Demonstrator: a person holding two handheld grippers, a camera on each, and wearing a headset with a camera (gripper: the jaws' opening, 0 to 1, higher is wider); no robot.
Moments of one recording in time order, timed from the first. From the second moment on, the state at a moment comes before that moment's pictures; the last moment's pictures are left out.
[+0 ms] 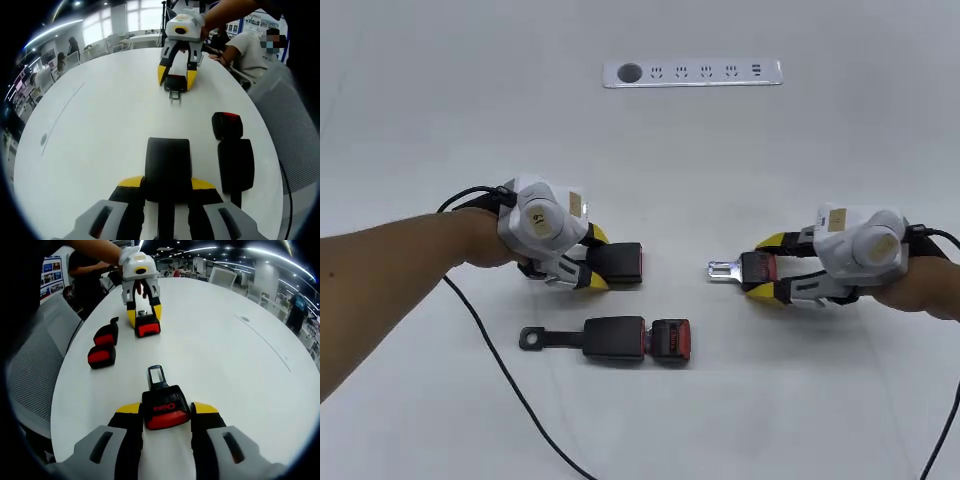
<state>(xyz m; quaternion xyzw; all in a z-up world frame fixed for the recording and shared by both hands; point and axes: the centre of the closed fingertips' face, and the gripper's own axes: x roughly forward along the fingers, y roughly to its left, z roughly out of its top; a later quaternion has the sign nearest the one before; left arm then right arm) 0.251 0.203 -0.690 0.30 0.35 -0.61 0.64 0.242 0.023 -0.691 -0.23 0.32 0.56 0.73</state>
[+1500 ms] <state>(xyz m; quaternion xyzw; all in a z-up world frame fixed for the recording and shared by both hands) 0.244 0.195 -0.669 0.27 0.37 -0.58 0.67 0.250 0.007 -0.679 -0.20 0.33 0.49 0.78</state>
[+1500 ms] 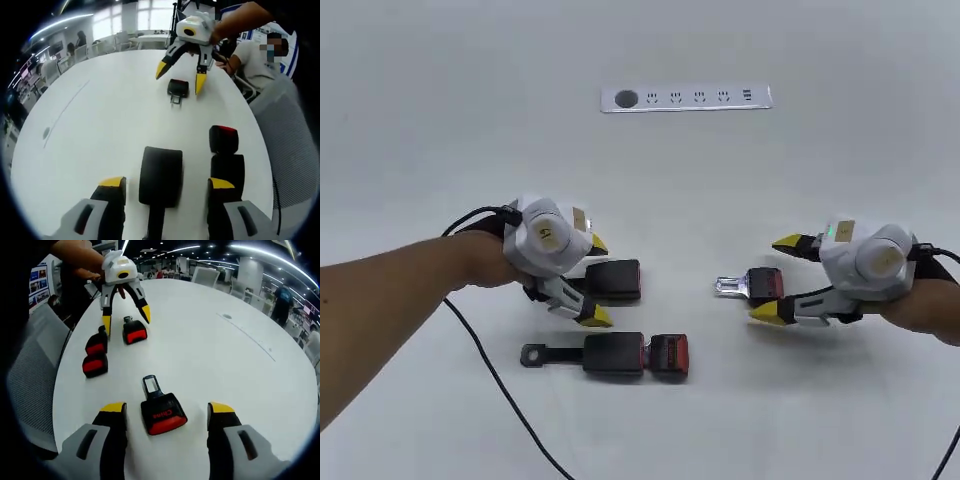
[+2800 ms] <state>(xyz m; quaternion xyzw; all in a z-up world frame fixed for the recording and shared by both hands) 0.220 0.261 -0.593 0.04 0.30 -0.36 0.88 0.217 0.023 -0.591 -0.05 0.23 0.27 0.93</state>
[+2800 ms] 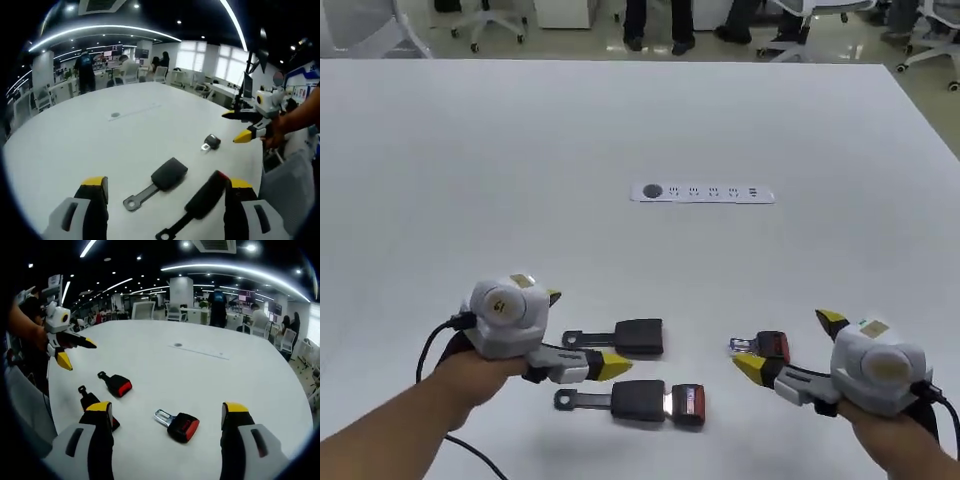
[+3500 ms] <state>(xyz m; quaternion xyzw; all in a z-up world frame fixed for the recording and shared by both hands) 0.168 0.291 -0.567 0.02 0.26 -0.33 0.91 0.181 0.015 -0.570 -0.05 0.20 0.25 0.95</state>
